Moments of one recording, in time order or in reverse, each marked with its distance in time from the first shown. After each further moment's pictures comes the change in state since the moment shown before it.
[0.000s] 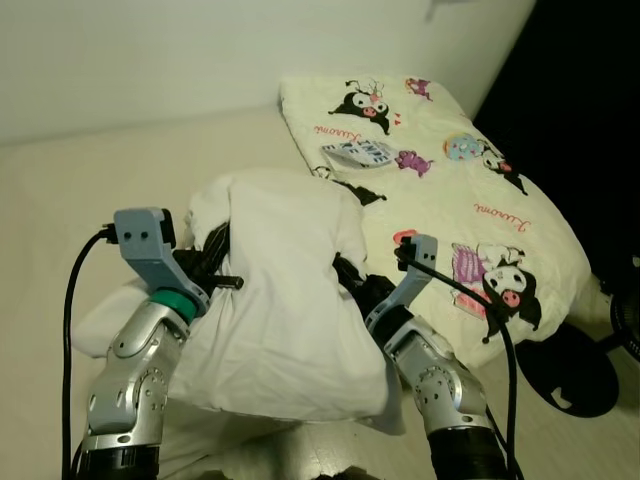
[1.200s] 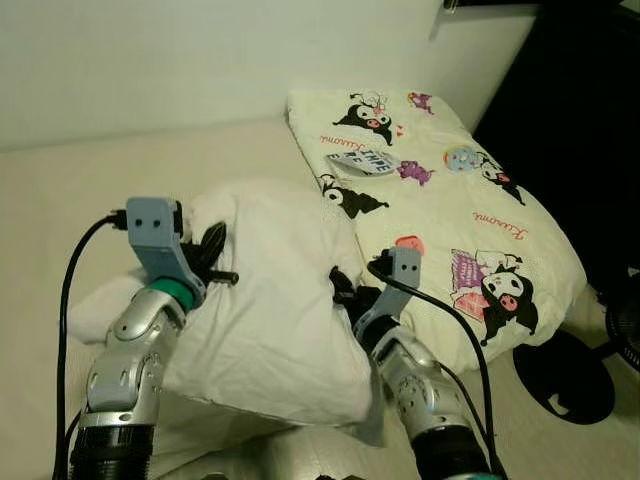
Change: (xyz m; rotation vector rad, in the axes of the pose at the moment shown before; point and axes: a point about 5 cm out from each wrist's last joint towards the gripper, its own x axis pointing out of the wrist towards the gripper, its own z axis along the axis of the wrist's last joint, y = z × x) left arm 0.001 0.018 -0.013 0.114 0.111 0.093; right arm 0.005 -0.010 -0.023 -0.146 0.041 -0.147
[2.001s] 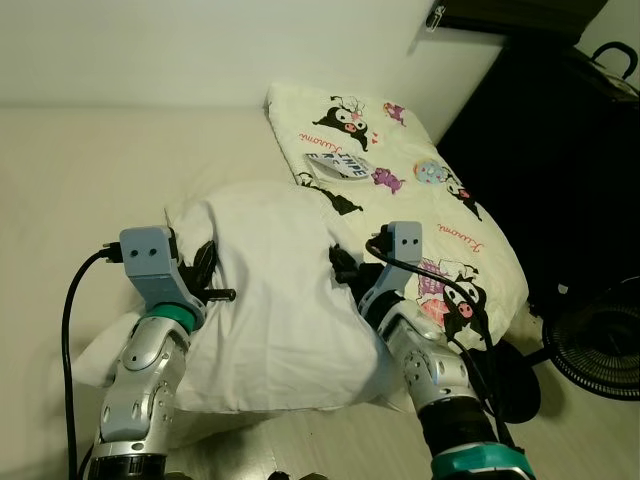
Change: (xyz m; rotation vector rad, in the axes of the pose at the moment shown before) left arm -0.009 -0.001 -0.011 -0.002 -0.033 0.082; right arm 0.014 0.000 0.027 -0.090 -0.040 0.020
